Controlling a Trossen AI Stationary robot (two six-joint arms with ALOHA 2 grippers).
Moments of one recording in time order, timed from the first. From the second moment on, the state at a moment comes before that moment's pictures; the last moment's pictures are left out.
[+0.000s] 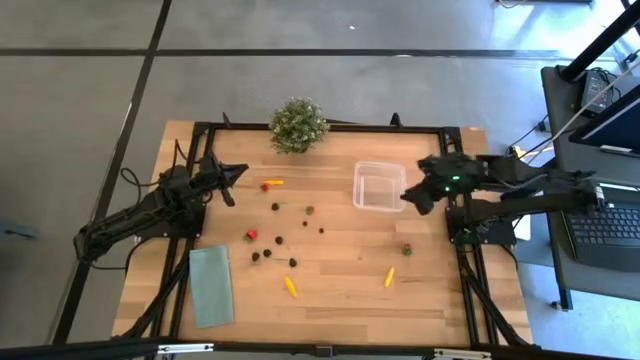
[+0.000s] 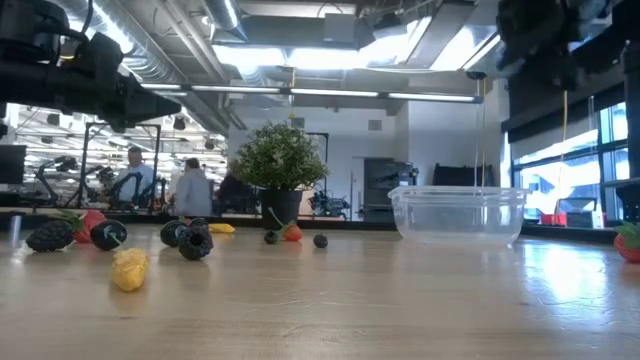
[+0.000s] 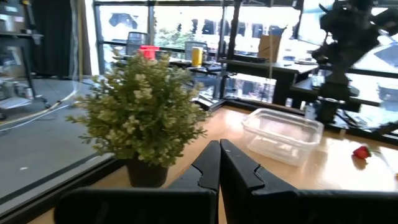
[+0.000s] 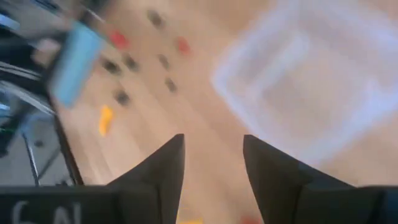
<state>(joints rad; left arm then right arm) 0.52 0.00 0.01 0.02 -0.01 -0.10 -0.09 0.82 0.88 -0.90 -0.04 0.85</state>
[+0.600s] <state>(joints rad) 0.52 0.00 0.01 0.02 -0.04 -0.10 0.01 1.15 0.89 -1.09 -0.18 0.97</state>
